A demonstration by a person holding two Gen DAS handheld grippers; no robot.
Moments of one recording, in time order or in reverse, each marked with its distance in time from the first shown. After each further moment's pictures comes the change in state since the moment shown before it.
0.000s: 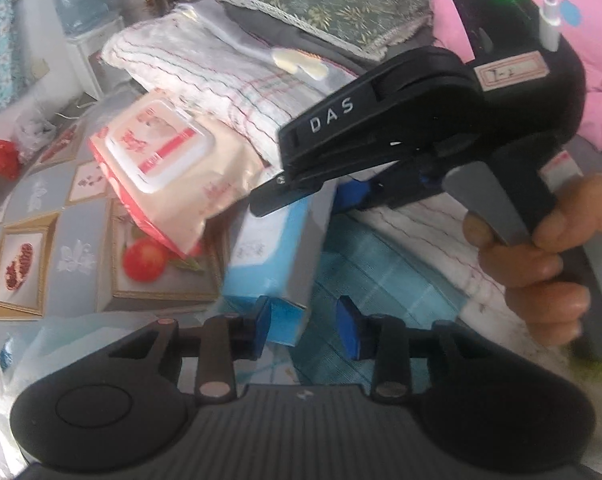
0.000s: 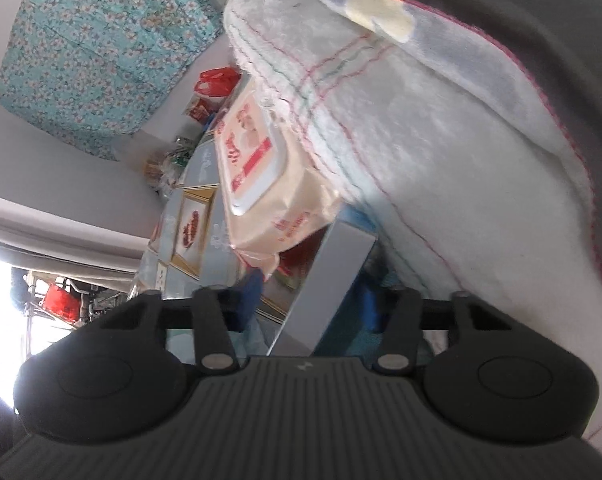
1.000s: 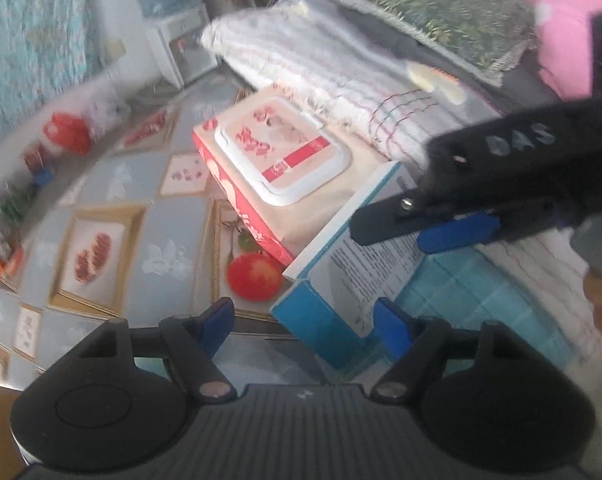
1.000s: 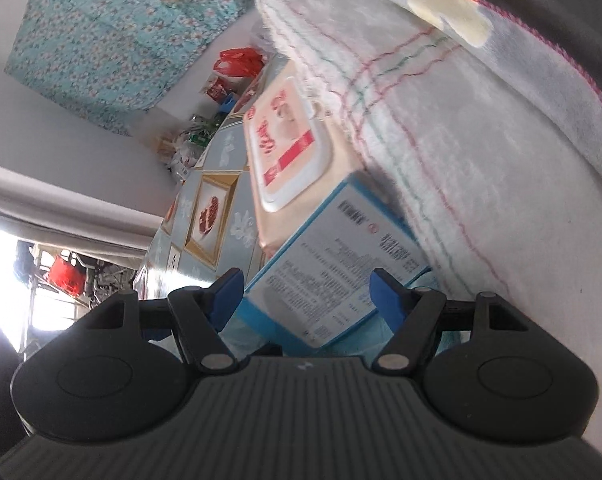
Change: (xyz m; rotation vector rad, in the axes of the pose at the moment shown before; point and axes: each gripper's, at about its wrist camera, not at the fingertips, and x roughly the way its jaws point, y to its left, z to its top) left arm 0.014 0.064 0.022 -0.145 0.010 0.192; right arm 0.005 0.024 0.015 -0.056 0.071 0.042
